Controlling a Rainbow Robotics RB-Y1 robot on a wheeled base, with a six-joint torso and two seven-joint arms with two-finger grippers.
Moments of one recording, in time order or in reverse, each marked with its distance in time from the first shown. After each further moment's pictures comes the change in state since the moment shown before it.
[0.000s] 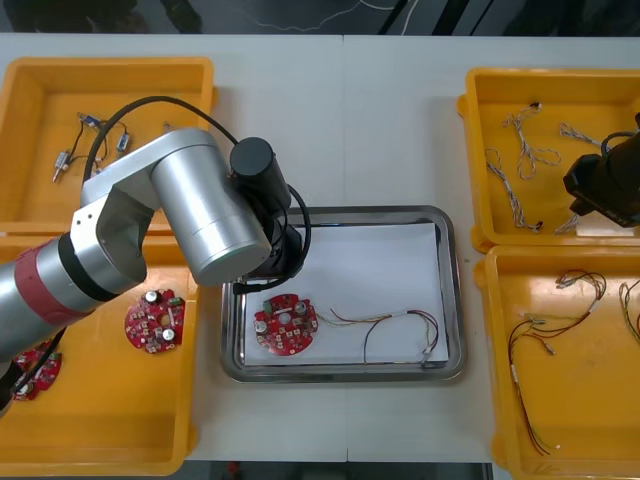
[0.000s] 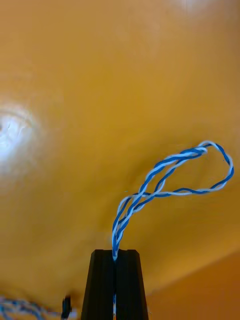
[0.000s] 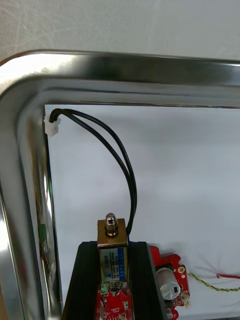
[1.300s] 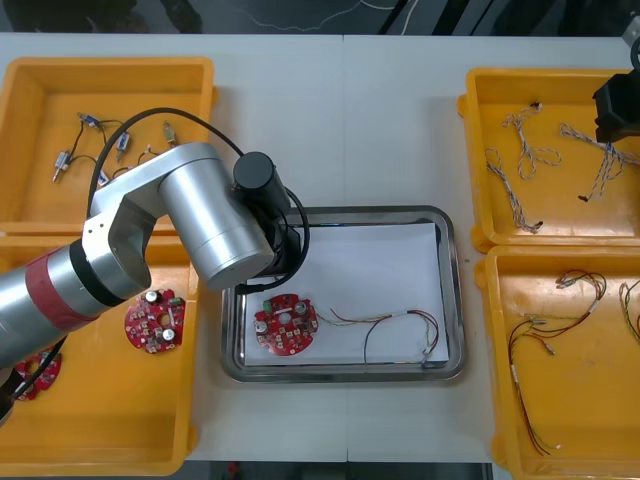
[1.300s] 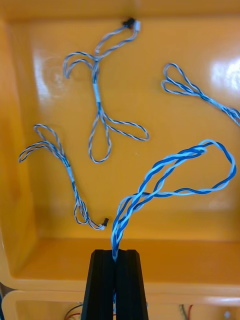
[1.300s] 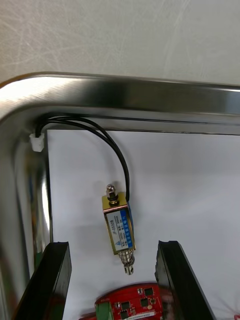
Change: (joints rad) right arm -0.153 -0.037 -0.017 -0.259 -0.035 0.323 0.516; left arm 0.006 -0.007 -0.020 0.064 -0.053 -0.075 0.001
